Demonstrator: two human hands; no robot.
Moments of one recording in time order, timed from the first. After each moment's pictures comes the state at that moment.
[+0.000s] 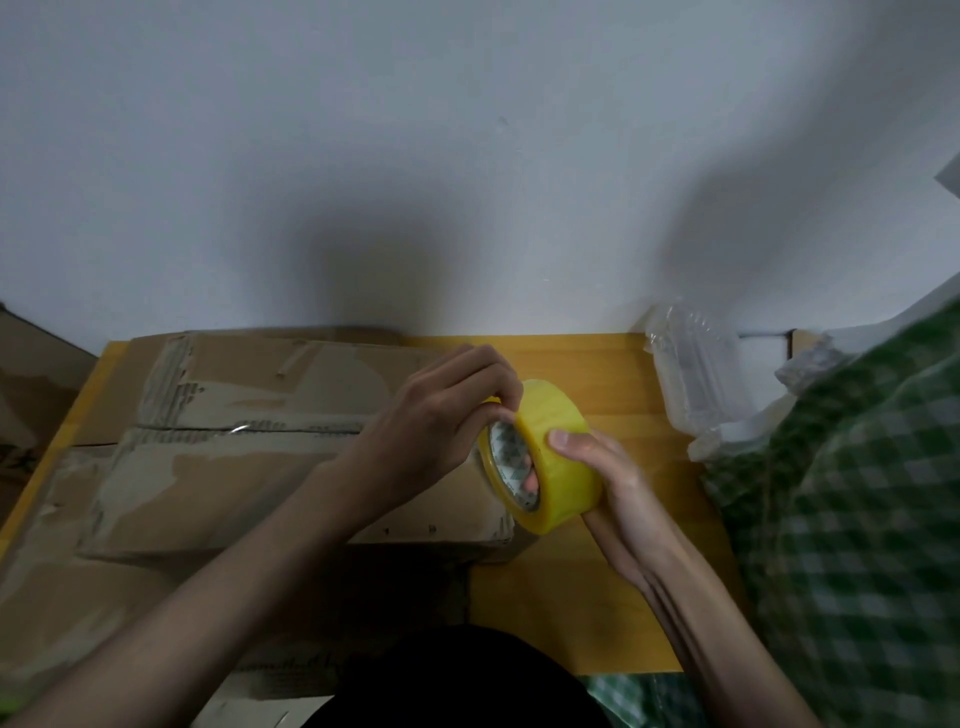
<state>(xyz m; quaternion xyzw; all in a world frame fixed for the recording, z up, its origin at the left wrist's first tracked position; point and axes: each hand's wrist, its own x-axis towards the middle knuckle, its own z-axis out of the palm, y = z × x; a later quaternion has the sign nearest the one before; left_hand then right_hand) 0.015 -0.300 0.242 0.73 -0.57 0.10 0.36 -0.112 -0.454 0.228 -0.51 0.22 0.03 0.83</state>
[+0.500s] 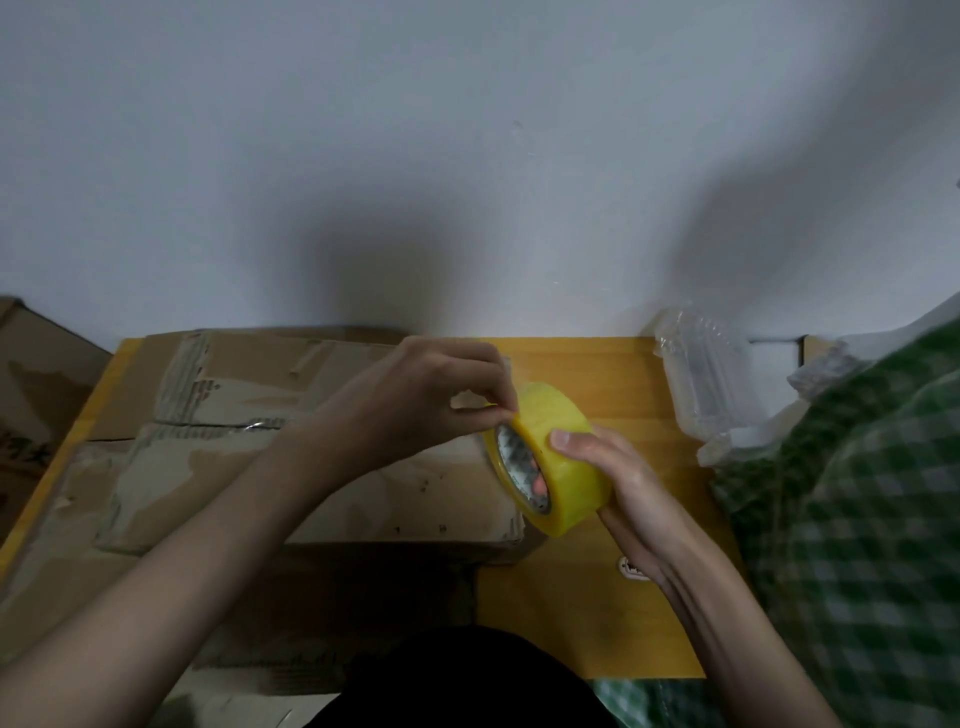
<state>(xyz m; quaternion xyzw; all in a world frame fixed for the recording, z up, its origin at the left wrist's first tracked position) 0.039 -0.283 0.273 0.72 -0.60 -0.01 0.33 -0.108 -0.459 0.231 -0.56 0.16 0.07 0.81</state>
